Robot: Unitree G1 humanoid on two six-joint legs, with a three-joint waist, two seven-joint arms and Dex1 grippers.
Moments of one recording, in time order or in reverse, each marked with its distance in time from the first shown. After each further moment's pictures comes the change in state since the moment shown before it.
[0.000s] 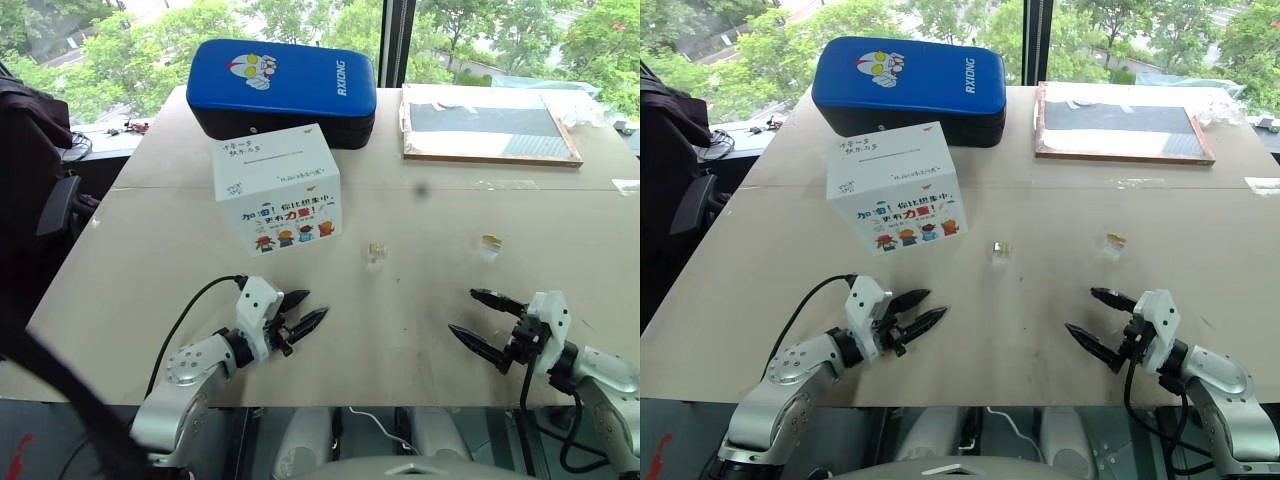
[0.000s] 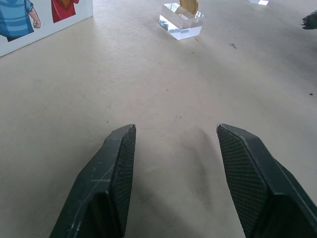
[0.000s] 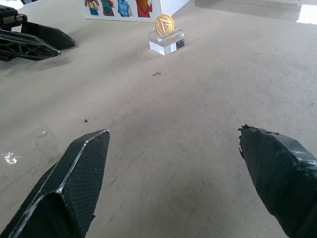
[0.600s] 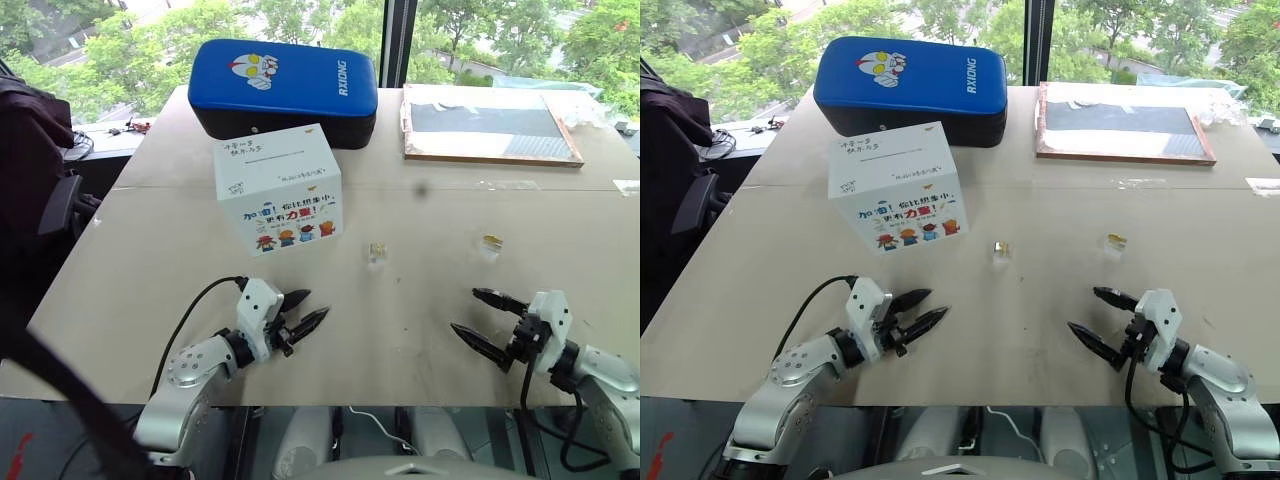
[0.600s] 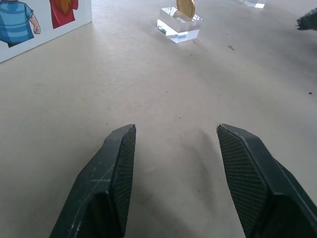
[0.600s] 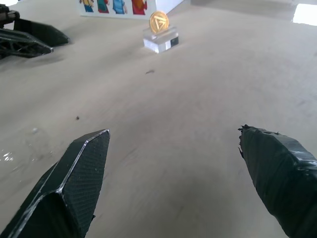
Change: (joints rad) left arm -0.003 -0.011 -0.007 0.046 0.015 -0.075 -0.030; right arm -0.027 -0.003 -0.012 0.027 -0.008 -0.018 -0.011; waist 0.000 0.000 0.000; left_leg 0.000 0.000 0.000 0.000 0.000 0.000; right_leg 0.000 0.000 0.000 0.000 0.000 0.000
